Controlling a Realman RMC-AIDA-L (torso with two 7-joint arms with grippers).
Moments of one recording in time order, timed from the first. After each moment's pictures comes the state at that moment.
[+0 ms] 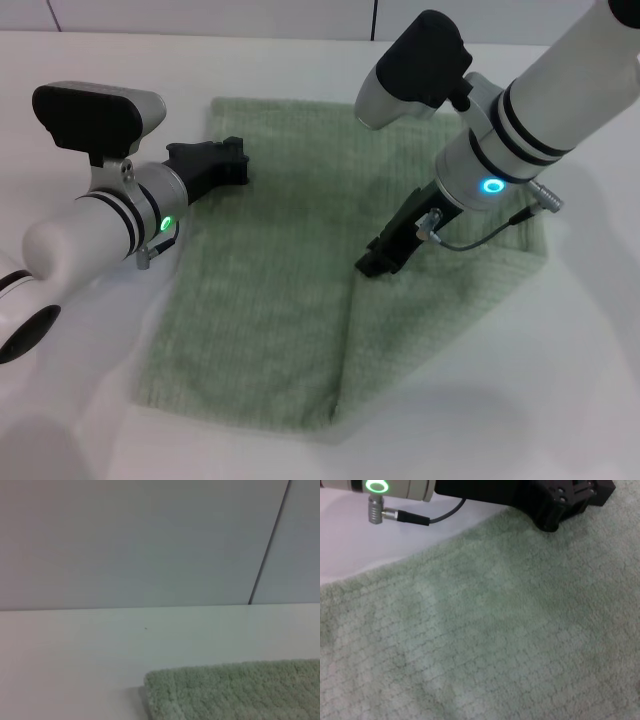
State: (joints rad) left arm -0.64 -2.06 -1.05 -0.36 2.89 0.37 -0.58; right arm 0.98 2.09 -1.58 -0.70 0.84 1.22 -0.75
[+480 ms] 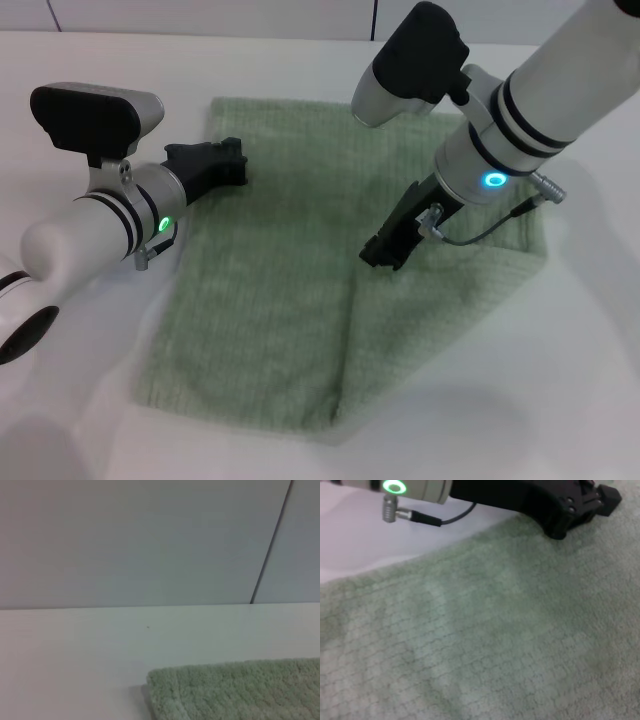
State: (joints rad) left arm -0.63 -2.06 -1.05 -0.36 2.89 0.37 -0.58; right arm 0.97 2.08 -1.60 -0.76 0.83 1.25 -0.76
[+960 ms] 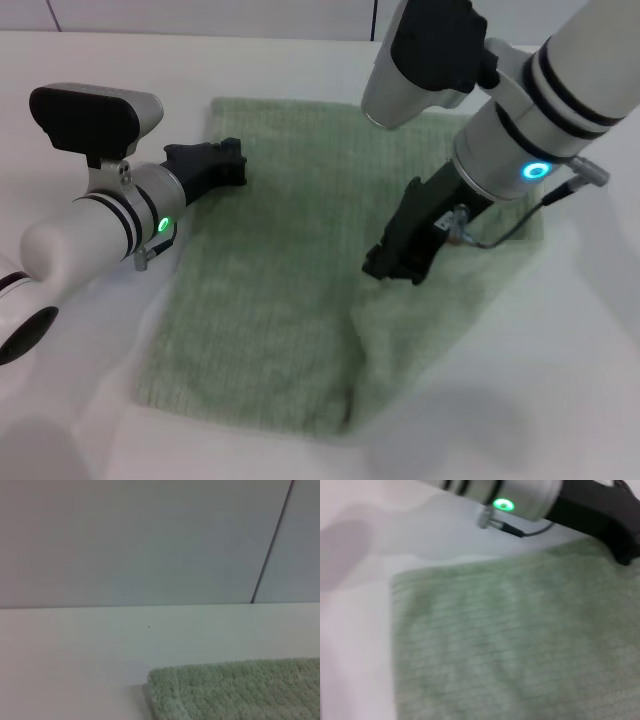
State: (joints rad) left arm -0.63 -2.06 -1.05 -0.36 2.89 0.37 -0.58; right arm 0.86 2.08 -1.58 -1.16 0.79 1.54 -0.75
